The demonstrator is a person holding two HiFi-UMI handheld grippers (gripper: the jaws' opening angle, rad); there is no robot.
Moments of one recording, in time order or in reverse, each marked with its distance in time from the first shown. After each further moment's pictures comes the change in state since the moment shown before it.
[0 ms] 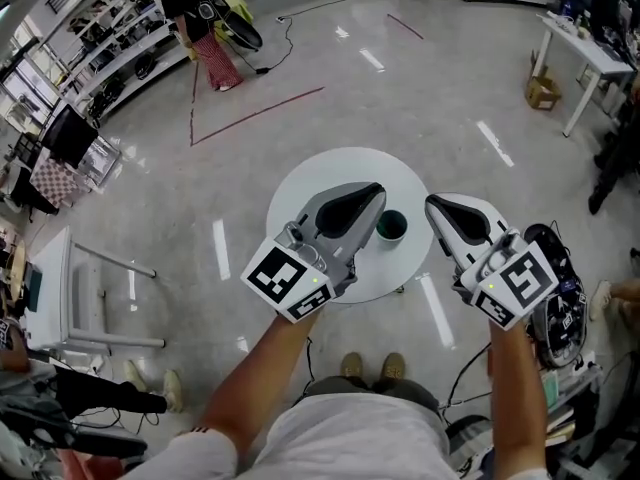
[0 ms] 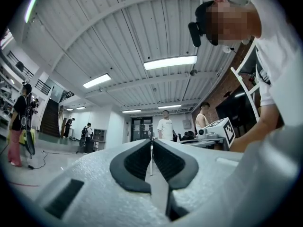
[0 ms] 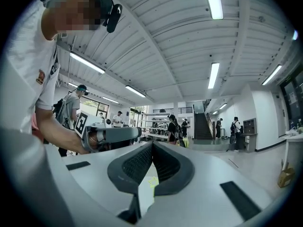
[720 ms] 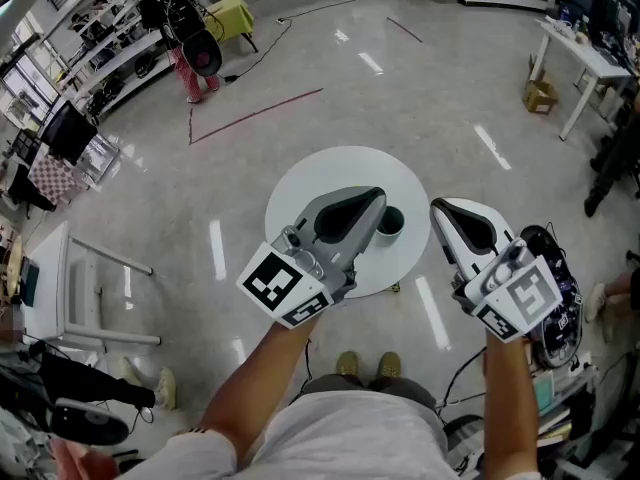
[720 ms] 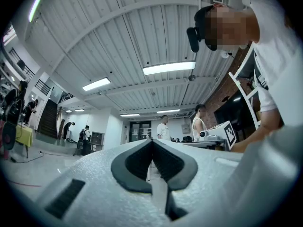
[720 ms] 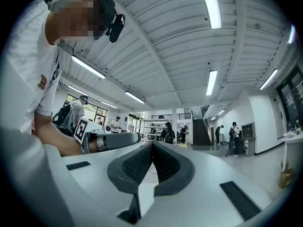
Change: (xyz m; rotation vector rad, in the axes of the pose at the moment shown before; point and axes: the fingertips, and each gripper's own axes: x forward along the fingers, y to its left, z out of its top) left arm -0.006 -0.027 0.018 -0.010 -0.055 -0.014; right arm -0.028 0.014 0.028 -0.009 -0.082 -0.025
